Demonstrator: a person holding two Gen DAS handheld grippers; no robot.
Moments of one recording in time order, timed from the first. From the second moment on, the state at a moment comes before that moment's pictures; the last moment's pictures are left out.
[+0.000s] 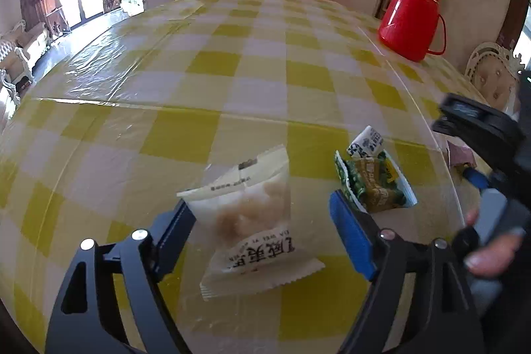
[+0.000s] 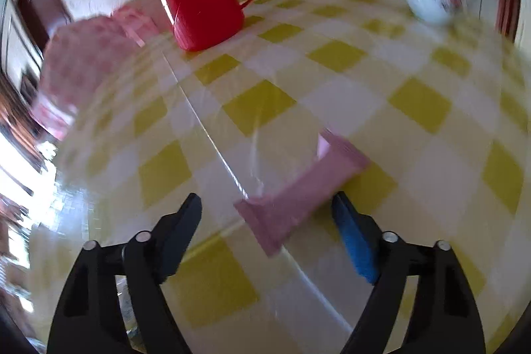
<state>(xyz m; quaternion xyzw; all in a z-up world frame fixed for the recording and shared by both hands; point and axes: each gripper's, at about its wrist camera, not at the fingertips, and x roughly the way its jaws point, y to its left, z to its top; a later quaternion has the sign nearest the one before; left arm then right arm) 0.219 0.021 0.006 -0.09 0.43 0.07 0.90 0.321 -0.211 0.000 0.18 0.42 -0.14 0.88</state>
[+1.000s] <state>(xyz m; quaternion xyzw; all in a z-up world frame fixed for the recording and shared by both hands) 0.153 -0.002 0.041 -0.06 0.37 -0.02 0.93 0.050 -0.224 0.025 0.06 0.37 0.04 0.93</state>
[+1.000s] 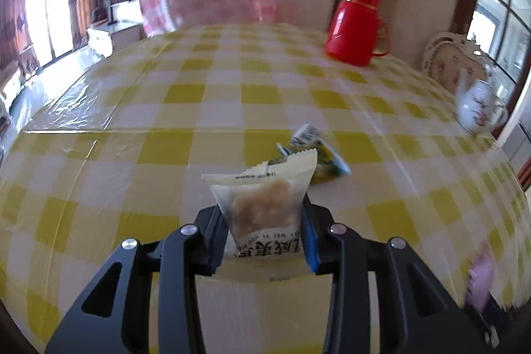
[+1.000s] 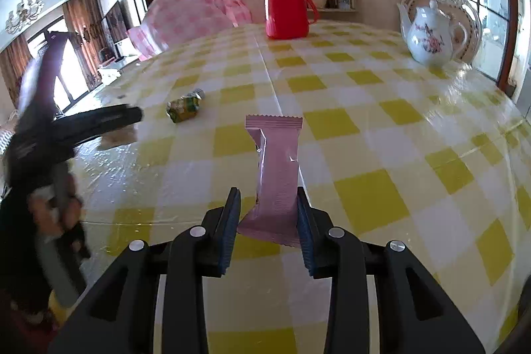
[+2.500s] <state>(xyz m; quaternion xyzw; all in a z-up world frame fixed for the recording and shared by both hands) -0.092 0.031 0.069 -0.04 0.31 -0.04 0.95 -0.078 -0.180 0.038 0.14 0.35 0.16 0.91</state>
